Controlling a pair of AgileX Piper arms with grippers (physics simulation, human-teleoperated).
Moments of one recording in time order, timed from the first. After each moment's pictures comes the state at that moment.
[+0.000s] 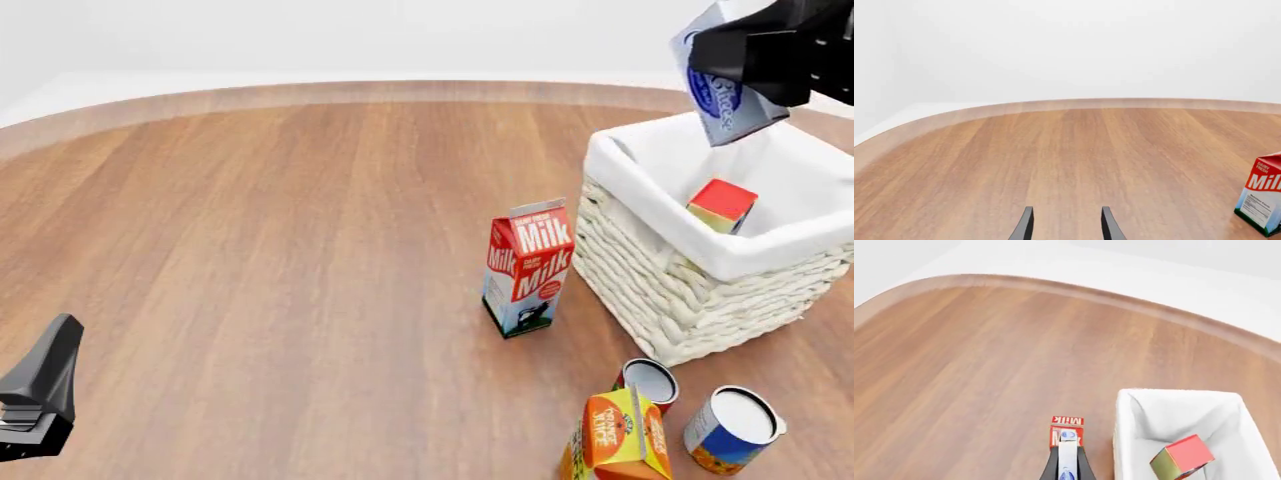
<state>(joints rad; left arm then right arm) 0.00 0.00 0.00 0.00 0.00 0.42 0.91 -1.16 0.70 0.03</state>
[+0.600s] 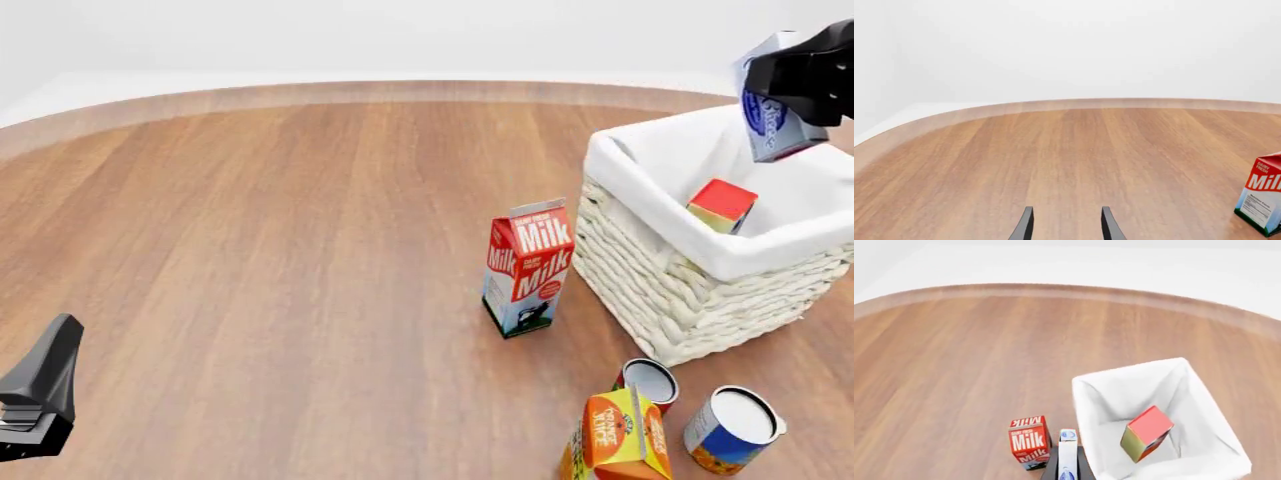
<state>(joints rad) 0.00 0.00 0.00 0.00 0.00 0.21 0.89 -1.06 0.63 0.08</state>
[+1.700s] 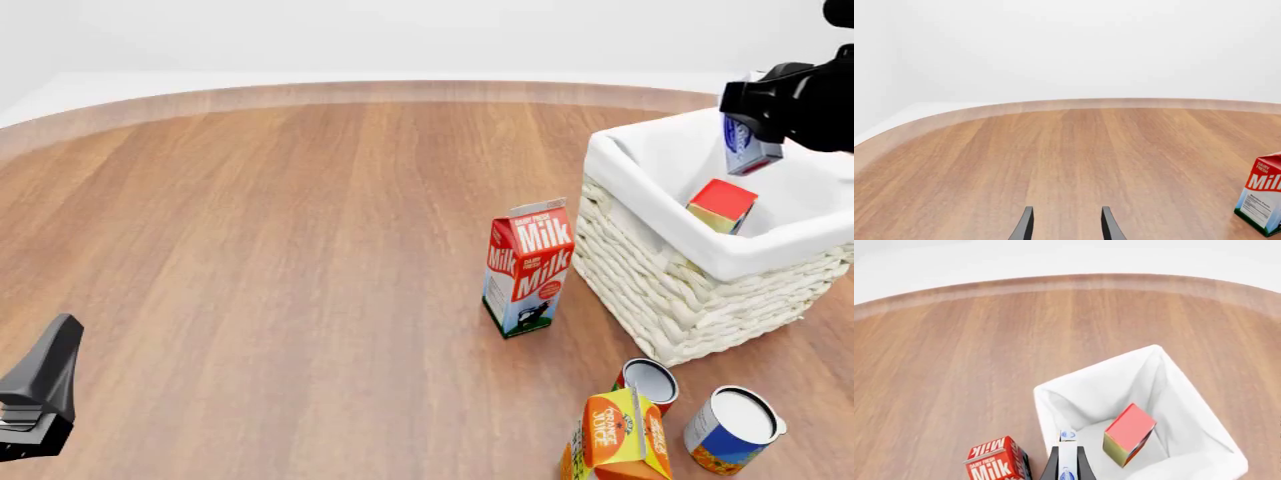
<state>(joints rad) 0.00 0.00 0.00 0.00 0.00 0.07 1.07 -0.98 0.43 0.12</state>
